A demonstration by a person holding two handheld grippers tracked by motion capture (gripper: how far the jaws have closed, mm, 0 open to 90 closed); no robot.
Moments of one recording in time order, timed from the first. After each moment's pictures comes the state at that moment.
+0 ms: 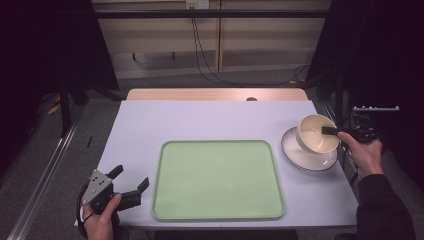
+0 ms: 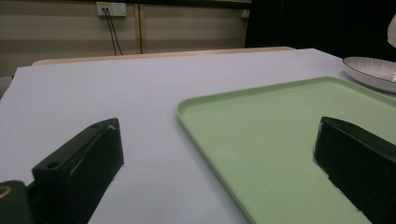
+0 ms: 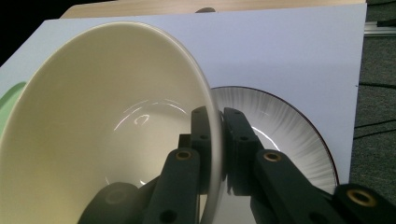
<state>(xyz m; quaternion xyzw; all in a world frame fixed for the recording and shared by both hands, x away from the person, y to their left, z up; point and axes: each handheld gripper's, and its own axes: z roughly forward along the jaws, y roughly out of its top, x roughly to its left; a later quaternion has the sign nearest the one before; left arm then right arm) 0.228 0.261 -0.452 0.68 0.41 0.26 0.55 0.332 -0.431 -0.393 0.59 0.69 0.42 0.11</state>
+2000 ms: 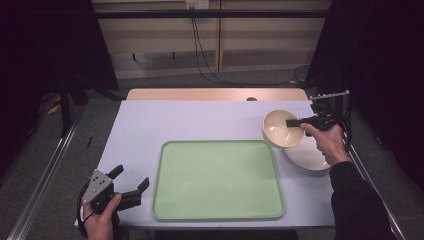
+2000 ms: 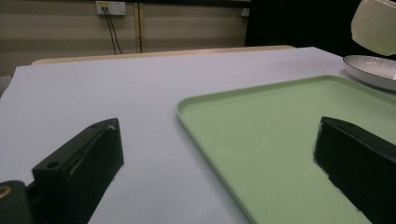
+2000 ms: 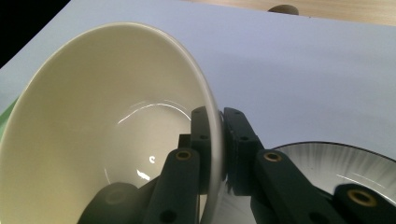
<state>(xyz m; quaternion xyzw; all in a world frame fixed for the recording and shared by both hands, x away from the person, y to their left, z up) 0.228 0.260 -0.452 0.68 0.41 0.26 0.55 0.380 -0.336 -0.383 0.52 0.75 0.40 0.08</state>
